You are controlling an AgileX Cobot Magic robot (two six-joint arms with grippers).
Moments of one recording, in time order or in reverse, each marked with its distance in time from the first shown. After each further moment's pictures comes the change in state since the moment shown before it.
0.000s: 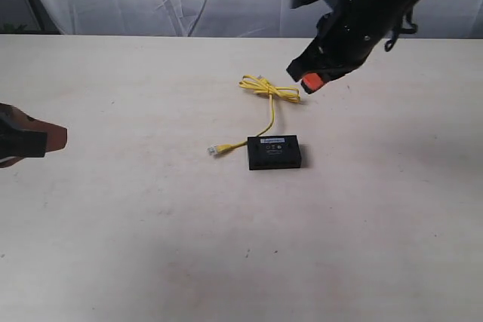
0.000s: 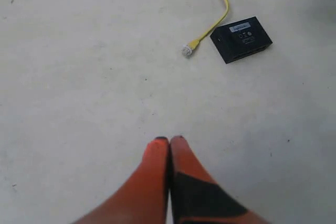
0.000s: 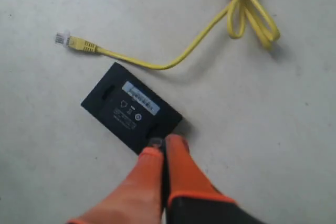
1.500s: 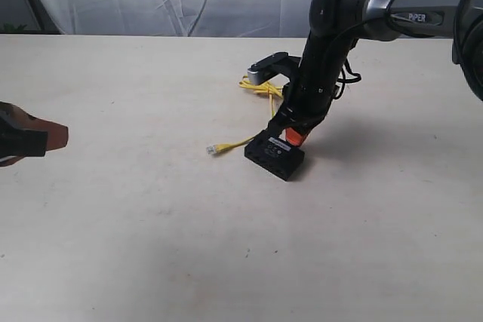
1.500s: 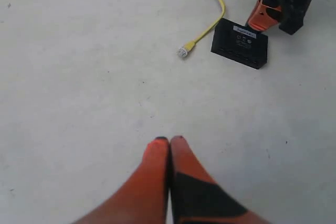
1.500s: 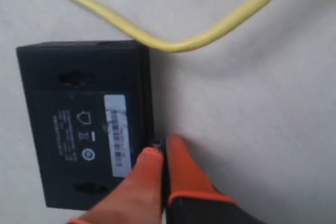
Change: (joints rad) left arm 0.000 0.000 0.000 -0.017 0.000 0.019; right arm 0.056 0.391 -0.236 -0.103 0.180 -0.023
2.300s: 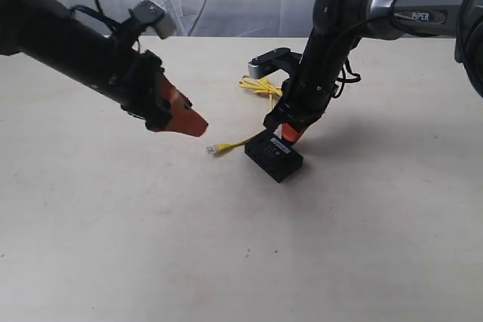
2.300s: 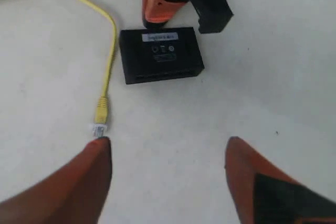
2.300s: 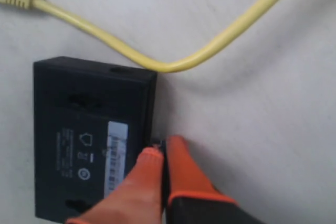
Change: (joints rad) left arm -0.223 0.809 -0.568 -0.141 0.204 0.579; right arm -0.008 0.000 0.000 0.051 -0.035 0.008
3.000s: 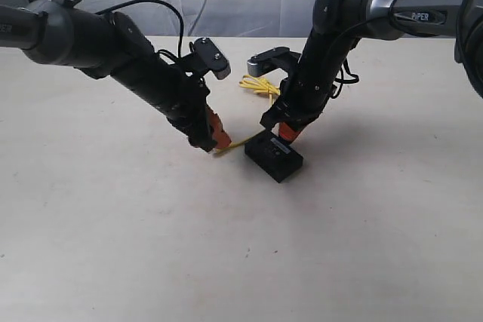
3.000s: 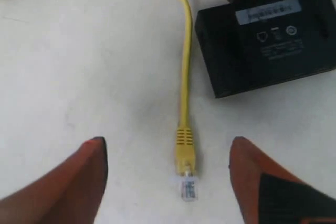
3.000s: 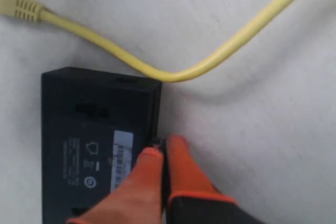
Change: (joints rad) left arm -0.148 0.281 -0.182 0.211 -0.314 -0.088; right arm 0.000 0.000 0.000 0.021 -0.011 0.005
